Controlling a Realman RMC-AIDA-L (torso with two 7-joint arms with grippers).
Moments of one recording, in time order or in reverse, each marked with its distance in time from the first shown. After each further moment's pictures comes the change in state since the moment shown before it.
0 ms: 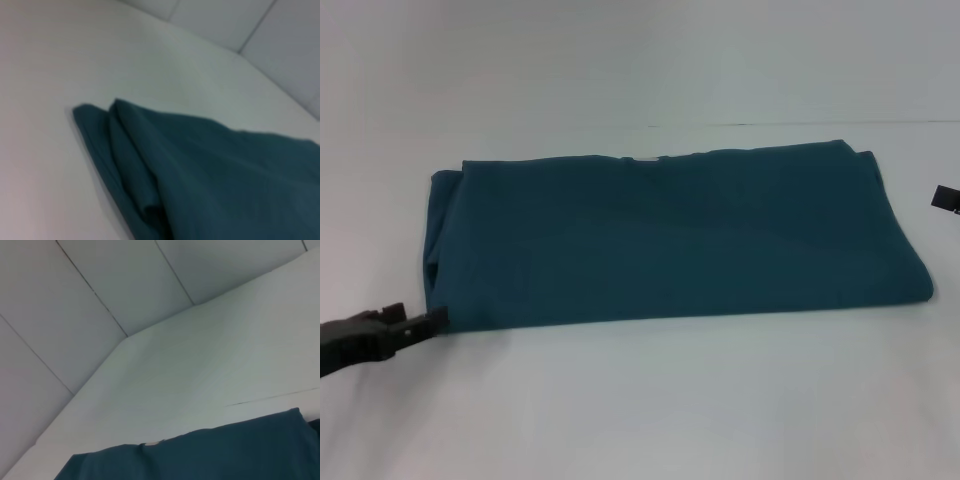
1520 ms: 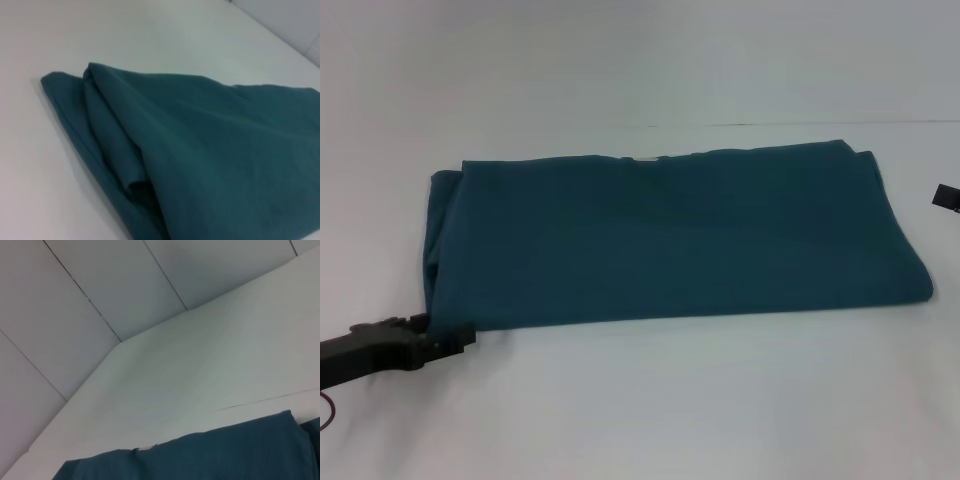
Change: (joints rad) left arm -0.031 -0.004 0.117 -0.012 0.055 -0.088 0.002; right arm -0.001 0.006 0.008 0.010 0.006 0.022 -0.009
